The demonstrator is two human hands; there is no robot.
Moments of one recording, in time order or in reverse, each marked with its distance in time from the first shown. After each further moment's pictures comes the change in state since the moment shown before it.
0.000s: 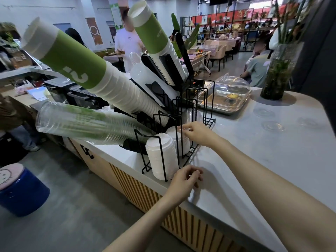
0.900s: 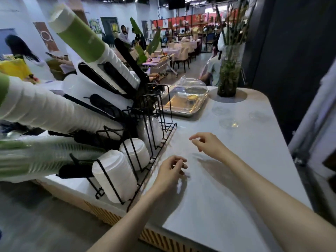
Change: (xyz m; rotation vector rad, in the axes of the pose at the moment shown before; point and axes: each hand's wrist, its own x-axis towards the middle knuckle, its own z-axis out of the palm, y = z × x) left_hand 0.090 0.026 0.075 -0.087 -0.009 -0.019; right_hand -0.084 0.135 -0.073 0.083 0.278 0.245
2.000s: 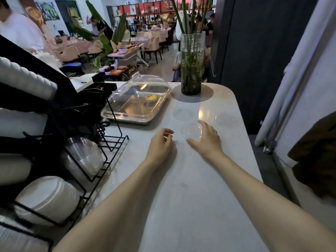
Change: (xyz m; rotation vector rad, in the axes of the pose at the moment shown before) left_hand 0.222 0.015 0.137 0.371 0.017 0.268; right_hand 0.088 0.179 -0.081 -0.236 0.381 0.299
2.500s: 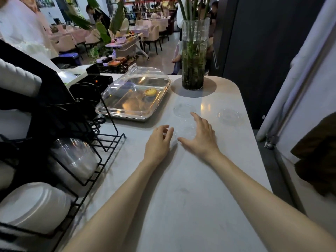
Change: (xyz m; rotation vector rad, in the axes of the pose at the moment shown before) left_hand 0.021 -0.018 0.010 0.147 0.028 -0.083; right_hand 0.007 -0.017 0.013 0.070 0.044 -0.160
